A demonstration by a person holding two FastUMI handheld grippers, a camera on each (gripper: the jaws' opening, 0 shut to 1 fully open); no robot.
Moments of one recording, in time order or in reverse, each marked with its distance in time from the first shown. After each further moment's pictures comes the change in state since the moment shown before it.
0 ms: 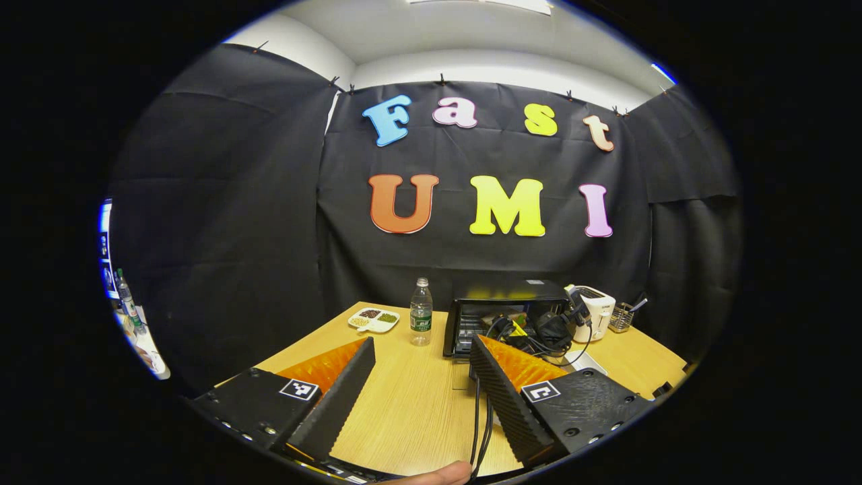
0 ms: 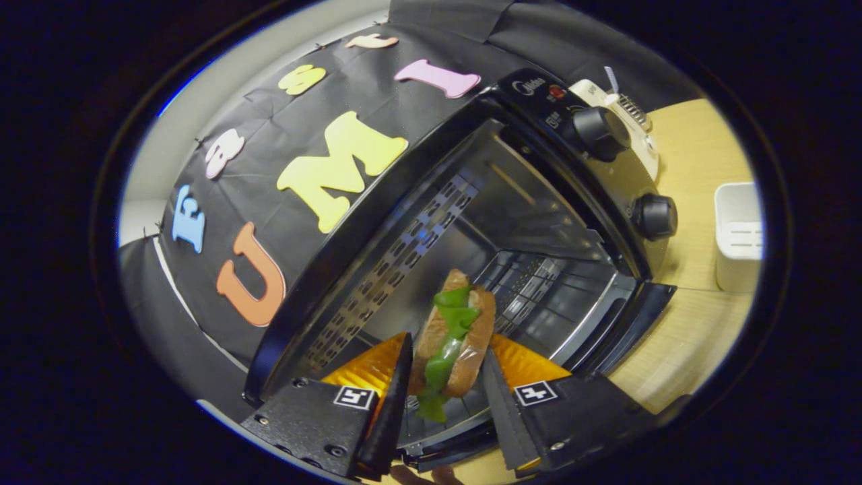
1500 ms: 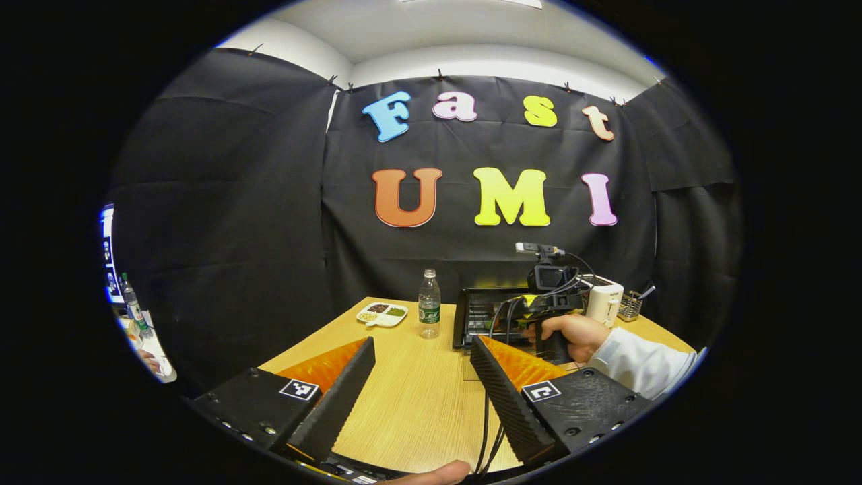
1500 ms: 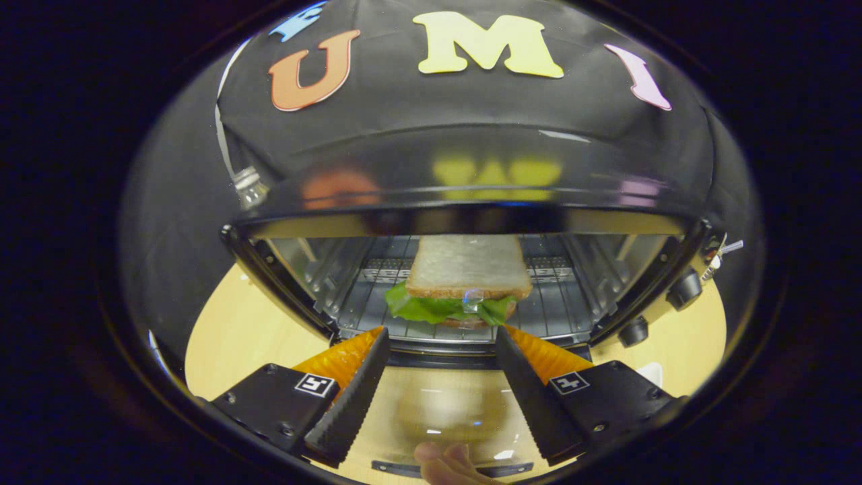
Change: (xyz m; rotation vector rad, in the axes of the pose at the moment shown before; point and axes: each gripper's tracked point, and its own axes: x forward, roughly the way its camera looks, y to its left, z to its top) left arm -0.006 0.014 -0.016 0.014 0.025 0.035; right arm -0.078 -0.008 -0.015 -0.730 0.599 -0.061
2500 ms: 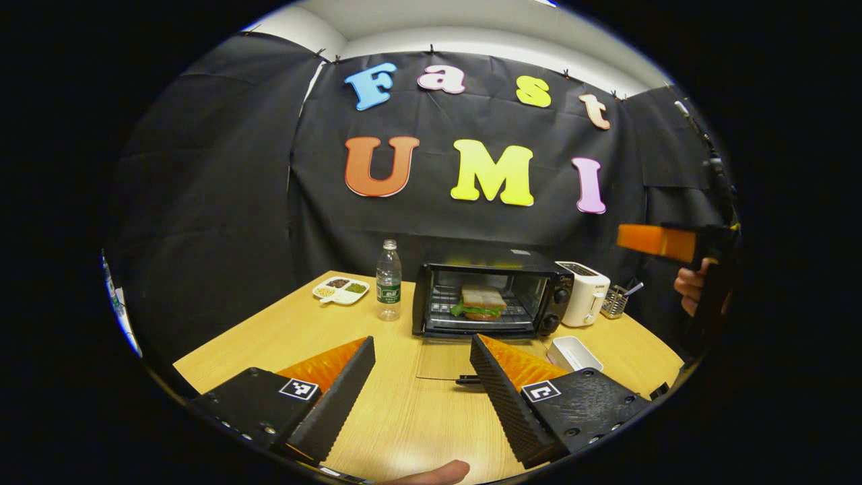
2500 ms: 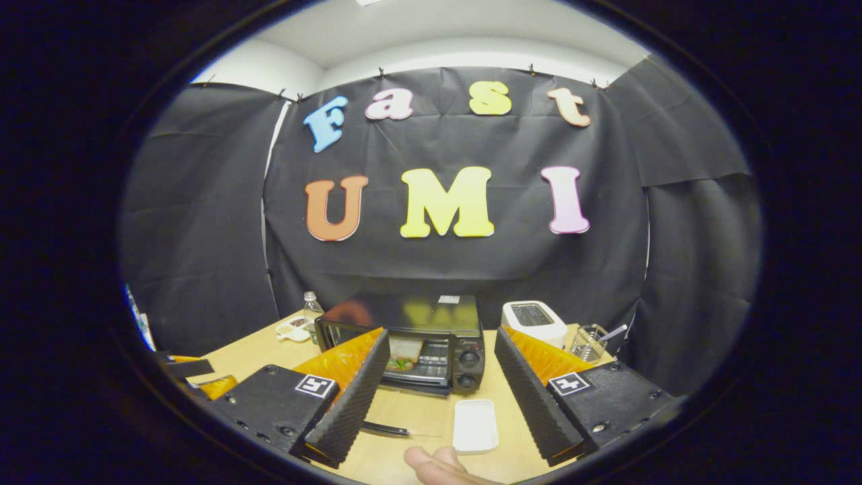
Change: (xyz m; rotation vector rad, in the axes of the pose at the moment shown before) left arm 0.074 -0.080 -0.051 -0.037 0.130 -0.108; right arm -0.299 -0.116 0.042 -0.096 -0.634 -0.028
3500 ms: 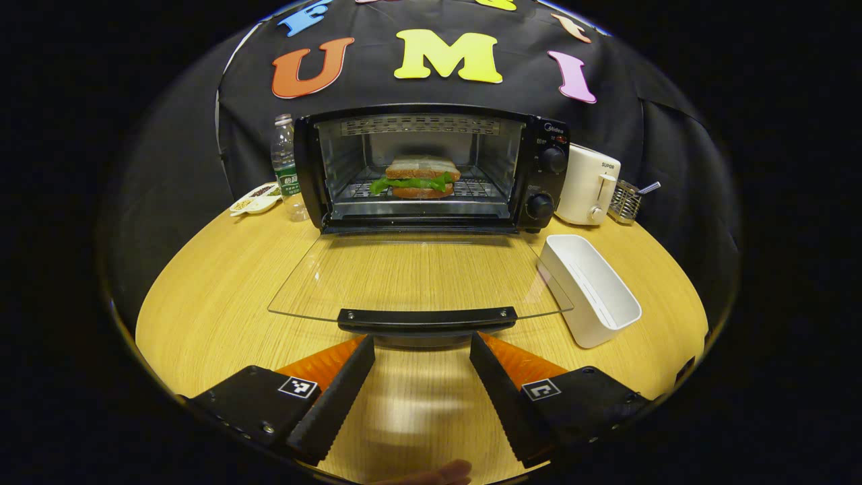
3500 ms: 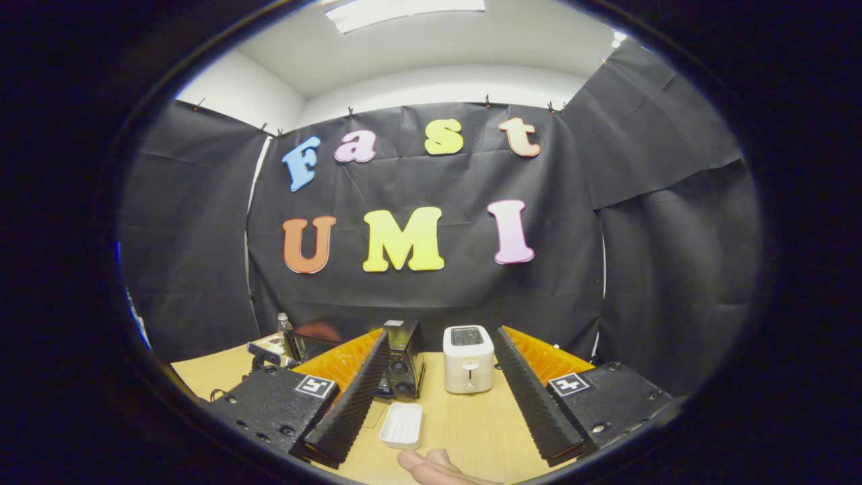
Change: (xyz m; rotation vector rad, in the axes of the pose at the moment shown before) left arm 0.118 -0.114 -0.168 0.087 0.437 -0.052; right arm -0.083 -0.127 0.013 0.029 -0.122 -0.077
